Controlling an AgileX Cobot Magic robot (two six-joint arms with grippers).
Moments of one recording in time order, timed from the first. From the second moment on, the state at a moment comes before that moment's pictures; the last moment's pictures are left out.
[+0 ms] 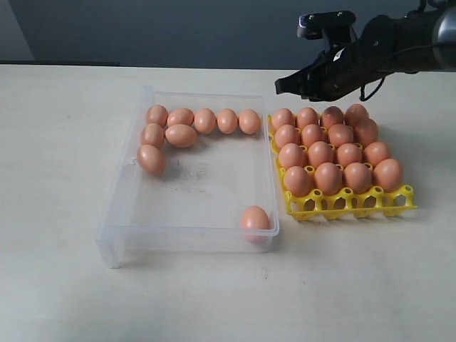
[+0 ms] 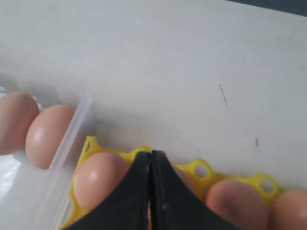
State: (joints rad) left arm -0.05 0.00 0.00 0.07 0.22 0.07; right arm 0.27 1.99 -1.32 0.22 0.27 -0.18
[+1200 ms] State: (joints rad) left arm -0.05 0.00 0.00 0.07 0.22 0.07; right arm 0.27 1.76 -1.16 0.25 0.27 -0.18
